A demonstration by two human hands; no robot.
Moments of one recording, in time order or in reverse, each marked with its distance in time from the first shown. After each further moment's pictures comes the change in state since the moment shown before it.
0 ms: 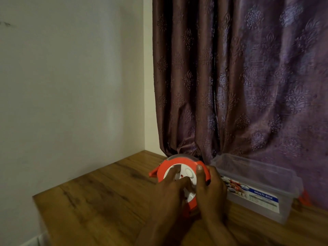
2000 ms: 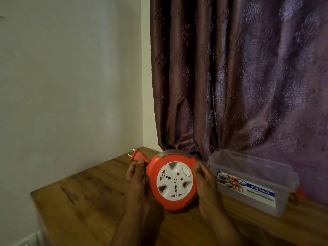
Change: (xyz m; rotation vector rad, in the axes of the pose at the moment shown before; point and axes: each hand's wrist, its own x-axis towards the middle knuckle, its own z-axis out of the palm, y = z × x) left_hand -0.002 -0.038 -0.010 -1.424 0.687 -0.570; right_hand 0.005 0.015 0.007 0.583 -0.327 0.467
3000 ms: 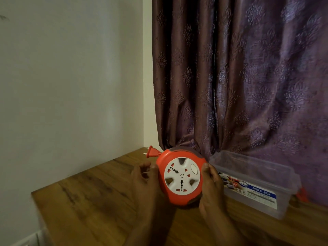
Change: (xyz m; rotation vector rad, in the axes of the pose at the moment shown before) left_hand -0.019 0.007 0.012 0.584 -0.050 0.261; right_hand 0.003 0.000 0.001 0.162 0.183 -0.028
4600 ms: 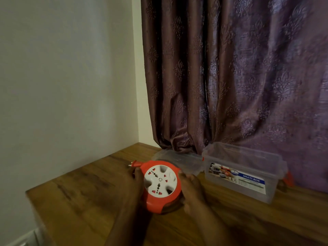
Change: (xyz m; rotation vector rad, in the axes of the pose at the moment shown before) left_hand 0.030 -0.022 -0.018 0.449 -0.152 -0.280; right_hand -0.015 0.034 0.008 -0.268 -0.024 0.404
